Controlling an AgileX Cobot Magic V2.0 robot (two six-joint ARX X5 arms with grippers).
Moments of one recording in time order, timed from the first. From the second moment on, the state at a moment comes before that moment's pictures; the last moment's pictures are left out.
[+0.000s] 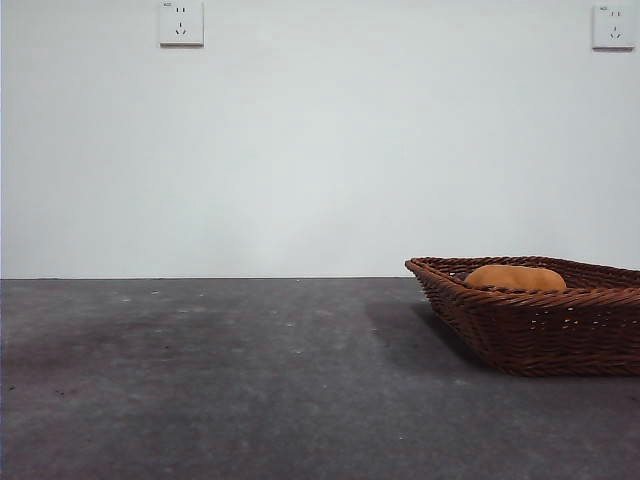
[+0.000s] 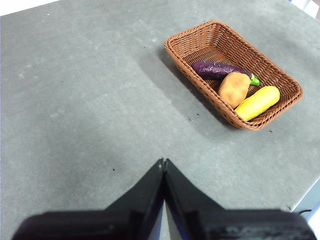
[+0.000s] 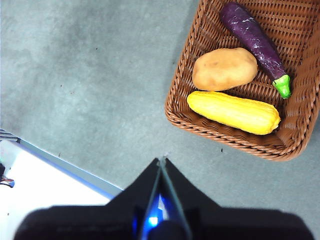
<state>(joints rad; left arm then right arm) -0.41 0.92 1.20 -0.88 0.21 0.02 0.01 1.11 1.37 -1.35 -0.53 -0.15</state>
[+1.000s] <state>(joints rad) -0.15 0.59 1.10 -0.54 0.03 0.27 0.01 1.11 1.37 -1.35 -0.40 -0.15</state>
